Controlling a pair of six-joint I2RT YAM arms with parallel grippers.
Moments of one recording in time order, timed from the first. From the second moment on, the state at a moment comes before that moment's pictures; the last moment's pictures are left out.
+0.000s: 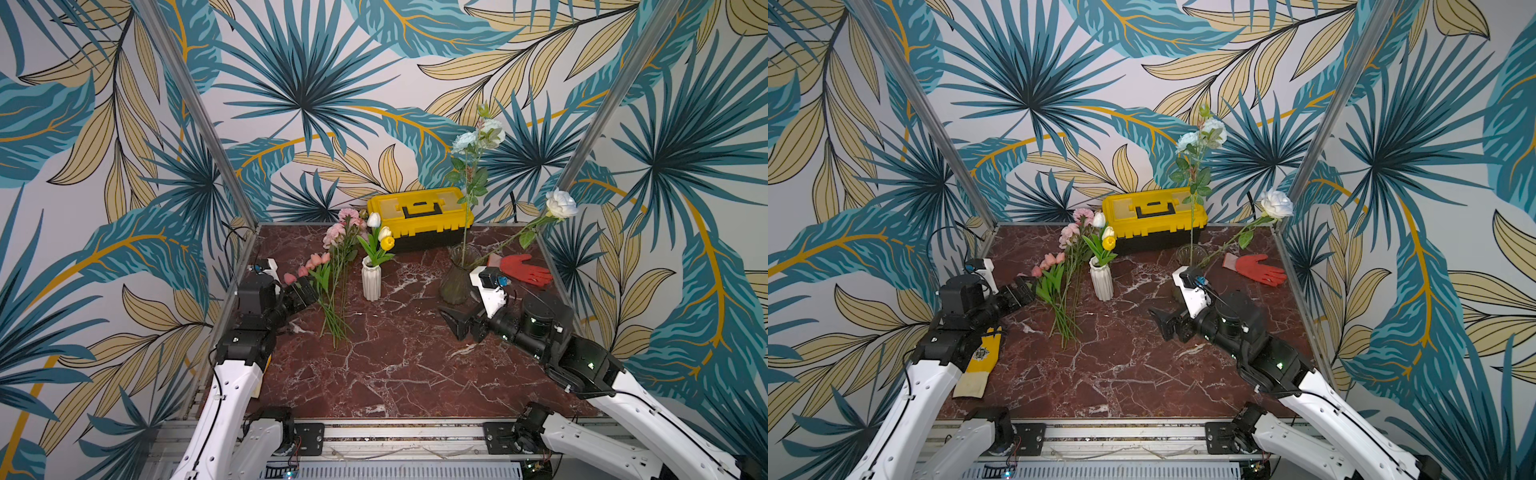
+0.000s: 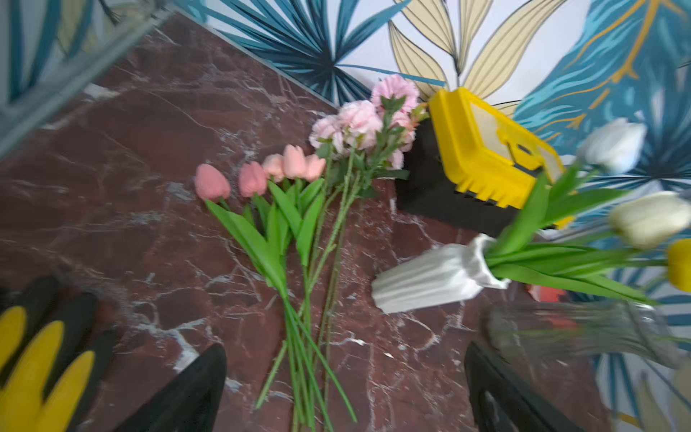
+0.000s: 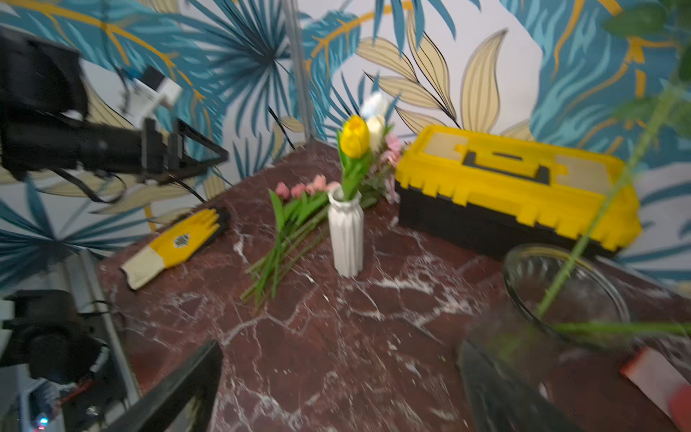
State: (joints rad) left arm -0.01 0.85 0.76 -0.42 0.10 -0.52; right arm 0.75 0.74 0.91 -0.49 0.12 0.06
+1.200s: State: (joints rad) left arm 0.02 1.53 0.38 0.88 -0.09 -0.05; right arm 0.02 1.45 0.35 0.83 0.36 0.02
